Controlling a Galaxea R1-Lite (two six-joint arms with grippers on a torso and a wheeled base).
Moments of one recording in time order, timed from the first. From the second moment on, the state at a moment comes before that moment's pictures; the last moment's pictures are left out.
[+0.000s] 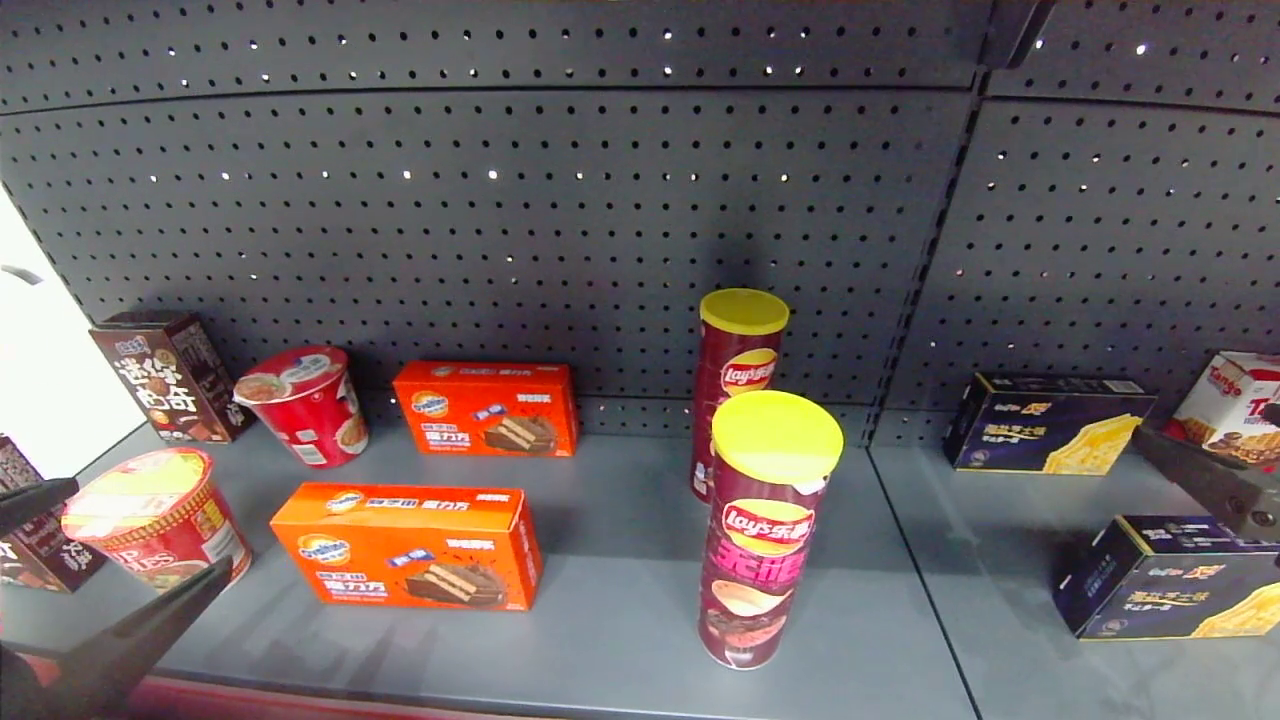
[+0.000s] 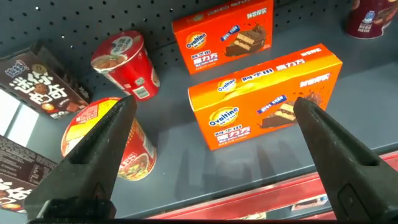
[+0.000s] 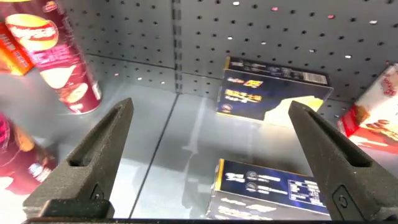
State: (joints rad) left arm -0.08 0.81 -0.42 -0.22 -0.12 0.24; right arm 0.40 0.94 -0.53 -0.35 -0.25 -0.04
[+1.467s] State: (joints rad) left arm -0.08 0.81 -0.42 -0.23 -0.12 0.23; right arm 0.40 0.95 -0.54 -0.35 -0.24 -0.05
